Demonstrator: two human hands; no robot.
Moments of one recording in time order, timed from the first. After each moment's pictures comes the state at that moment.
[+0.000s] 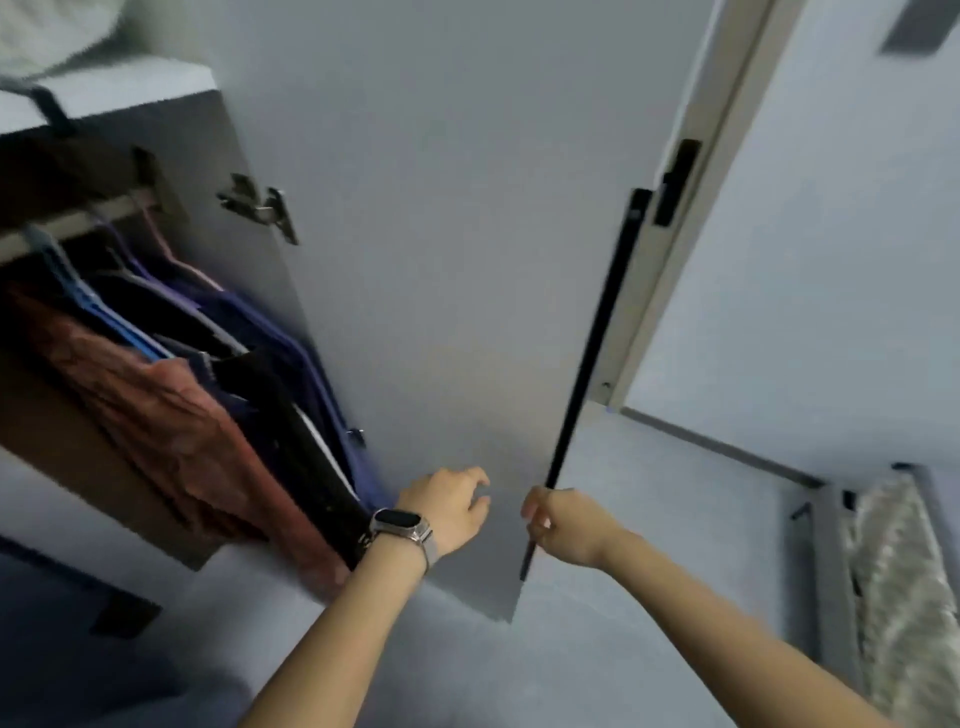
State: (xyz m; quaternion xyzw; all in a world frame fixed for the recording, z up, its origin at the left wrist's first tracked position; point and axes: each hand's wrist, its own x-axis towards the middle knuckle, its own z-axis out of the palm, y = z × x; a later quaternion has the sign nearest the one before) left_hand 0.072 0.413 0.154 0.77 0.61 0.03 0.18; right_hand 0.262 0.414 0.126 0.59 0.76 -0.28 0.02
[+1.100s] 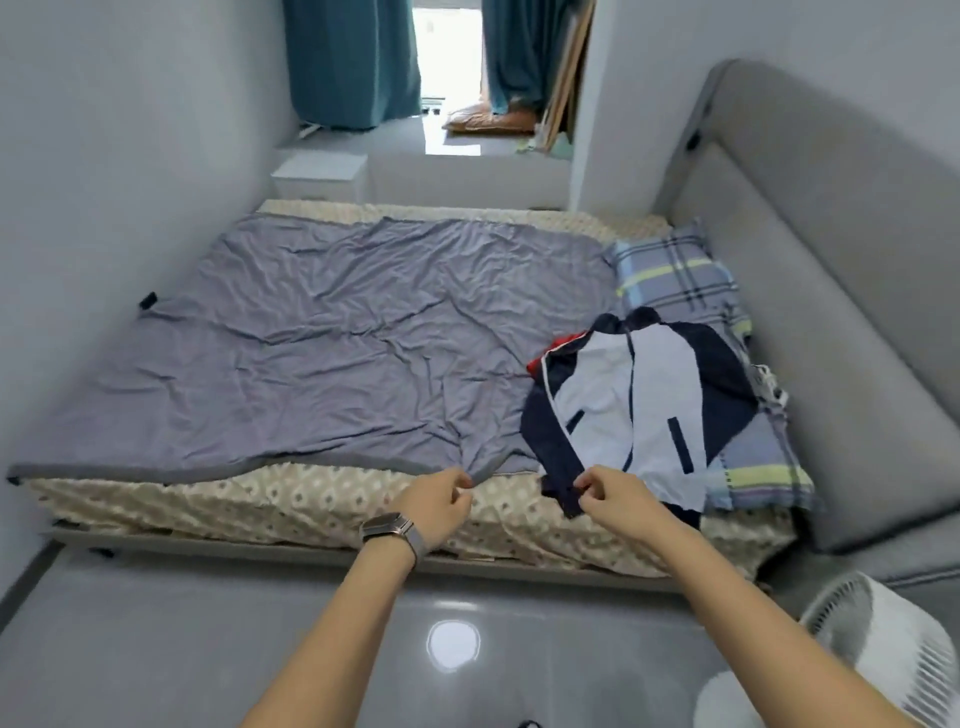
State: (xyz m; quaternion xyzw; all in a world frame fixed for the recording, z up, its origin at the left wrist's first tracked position) left_hand 0.599 -0.054 0.099 0.92 -0.23 -0.22 0.24; right_hand 0.499 -0.291 0.095 0.90 -0.22 -0.15 -0.34
